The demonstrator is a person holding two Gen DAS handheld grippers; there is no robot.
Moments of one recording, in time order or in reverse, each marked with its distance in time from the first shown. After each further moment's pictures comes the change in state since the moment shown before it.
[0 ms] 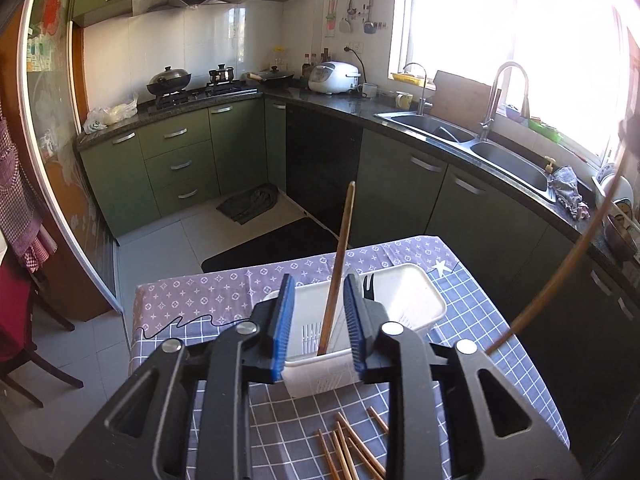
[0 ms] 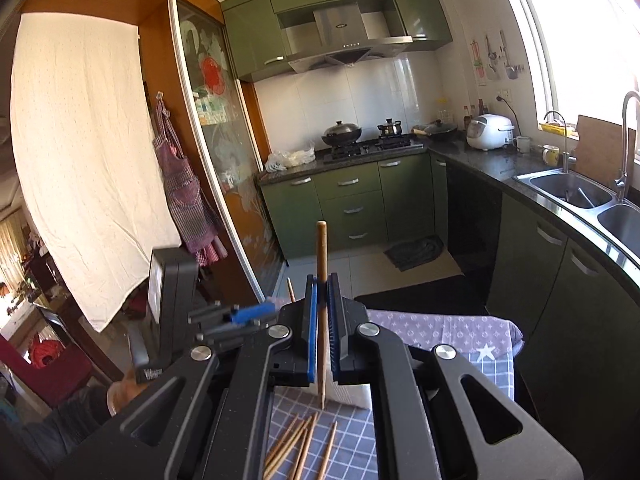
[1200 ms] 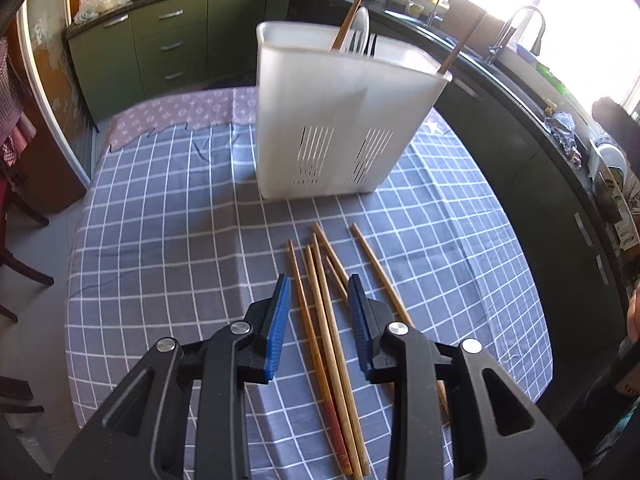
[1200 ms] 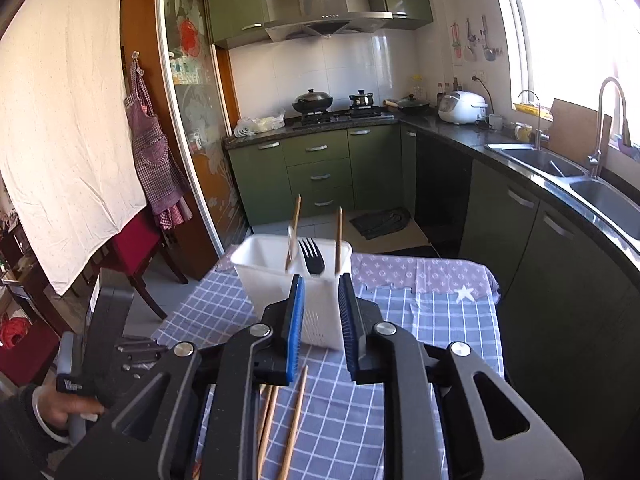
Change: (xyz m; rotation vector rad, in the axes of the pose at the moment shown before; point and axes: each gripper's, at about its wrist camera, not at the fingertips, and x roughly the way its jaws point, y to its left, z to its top) left arm 0.010 0.001 -0.139 -0.133 0.401 -0.087; right arm 0.006 -0.009 -0.142 -0.029 0.146 -0.169
